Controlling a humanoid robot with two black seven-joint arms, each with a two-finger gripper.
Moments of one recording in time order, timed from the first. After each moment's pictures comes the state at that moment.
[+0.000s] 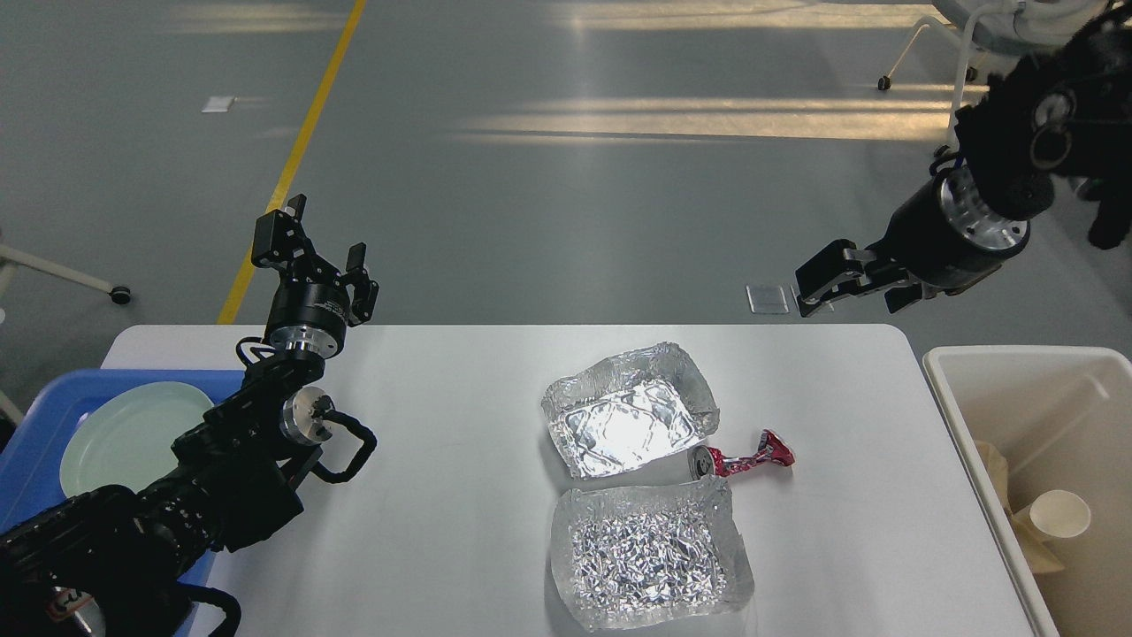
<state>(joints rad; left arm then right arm) -0.83 0.04 -0.58 -0.27 -0.10 -0.22 -0.66 2.02 -0.55 -0.95 1.32 -0.48 0.64 -0.09</state>
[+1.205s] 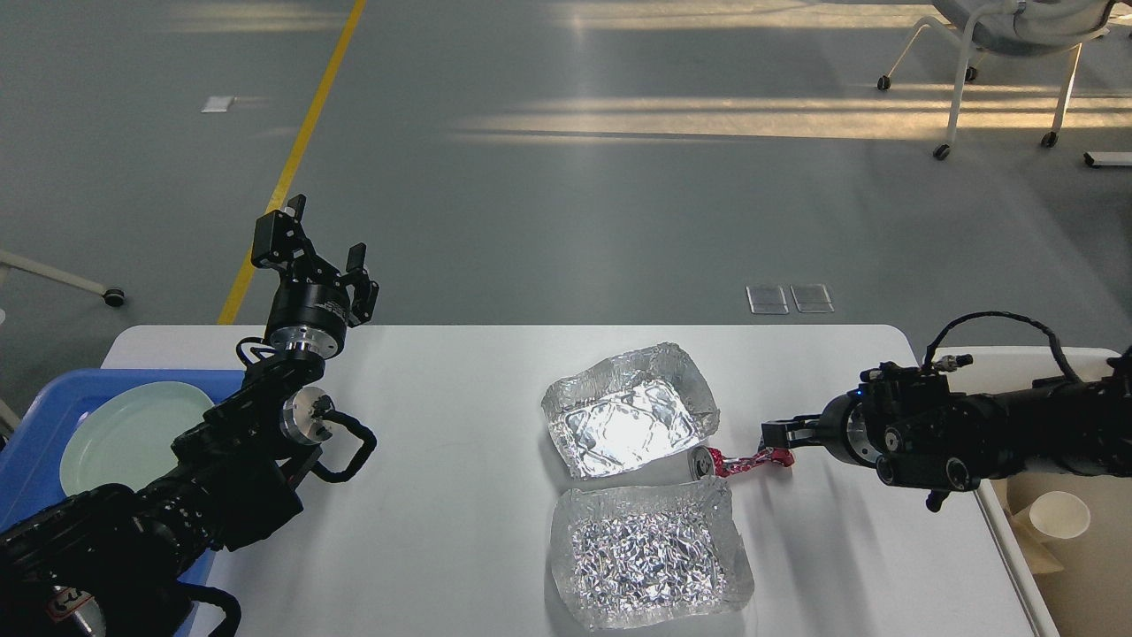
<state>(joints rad) -0.83 0.04 -0.58 -0.27 -0.10 -0.22 -0.66 1.25 -0.30 -0.96 1.00 -0.65 -0.11 -0.05</state>
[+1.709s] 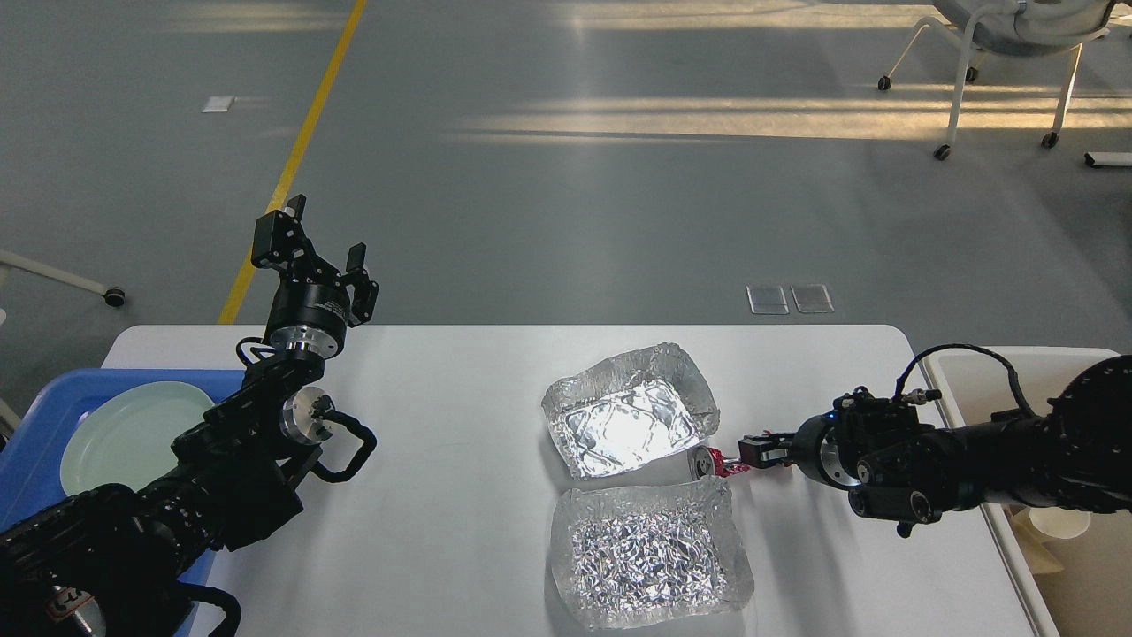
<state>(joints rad) -0.83 0.04 -0.58 -0.27 -0.10 -0.22 -0.66 1.15 -0.21 -0.96 0.89 -0.65 -0.19 -0.03</state>
